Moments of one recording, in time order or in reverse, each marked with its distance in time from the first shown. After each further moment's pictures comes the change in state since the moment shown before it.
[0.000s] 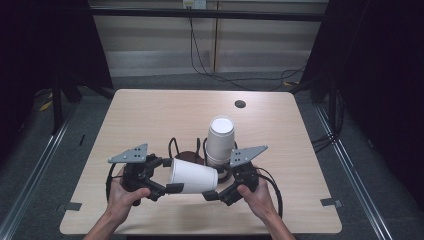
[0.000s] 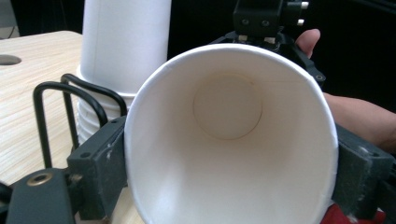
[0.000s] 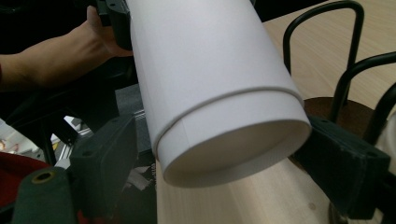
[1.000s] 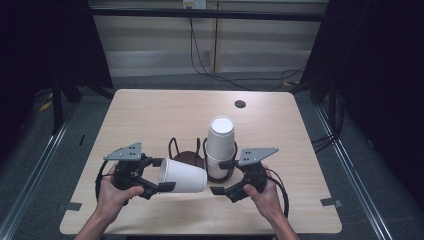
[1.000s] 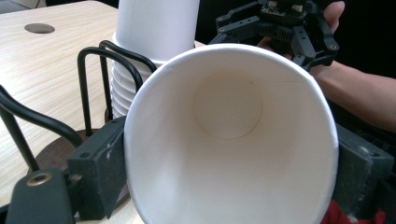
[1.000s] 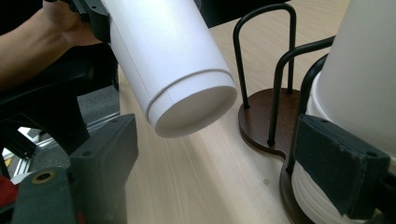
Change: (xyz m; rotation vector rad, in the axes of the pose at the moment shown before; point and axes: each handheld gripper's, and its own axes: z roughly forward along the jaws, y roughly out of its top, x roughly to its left) left arm 0.004 0.002 -0.018 0.114 0.074 -0.022; right arm -0.001 -0.007 -0.018 -0.015 -0.156 0.007
